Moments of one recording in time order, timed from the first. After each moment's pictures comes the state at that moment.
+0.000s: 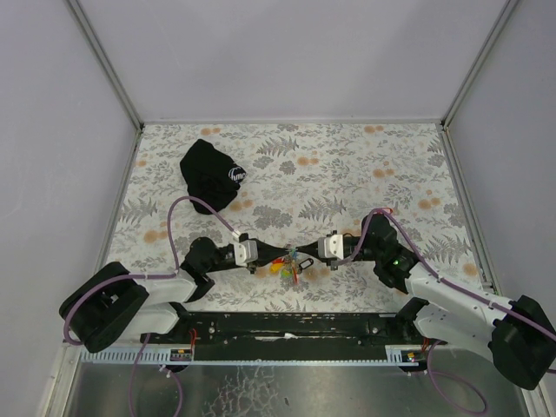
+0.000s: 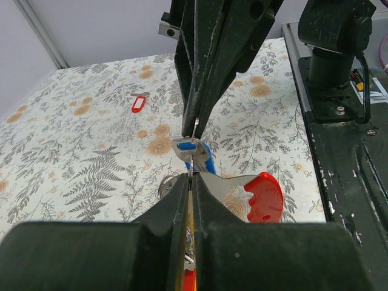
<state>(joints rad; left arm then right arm) -0.71 1.24 0.16 1.24 0.70 0.12 0.73 0.97 0.43 0.34 -0.79 -0.62</state>
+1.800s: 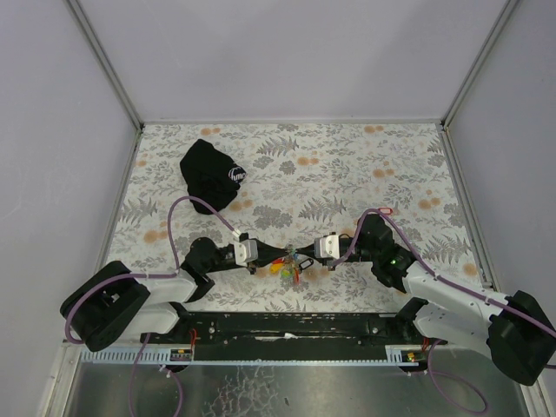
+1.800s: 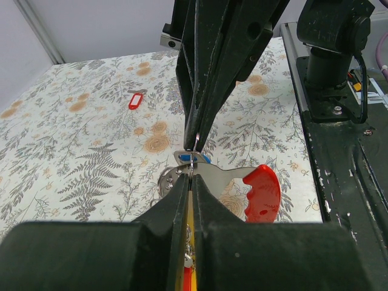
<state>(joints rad) -0.71 1.25 0.15 1.25 0.70 0.10 0.74 1.00 0.43 0.31 -0.75 -0.63</state>
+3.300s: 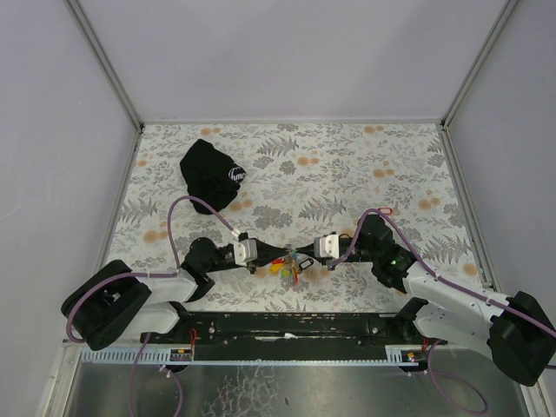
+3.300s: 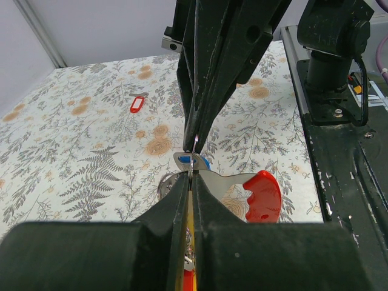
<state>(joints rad) -0.71 1.27 0.15 1.27 0.70 0.09 0.75 0.99 0.43 0.31 -0.73 -0.63</state>
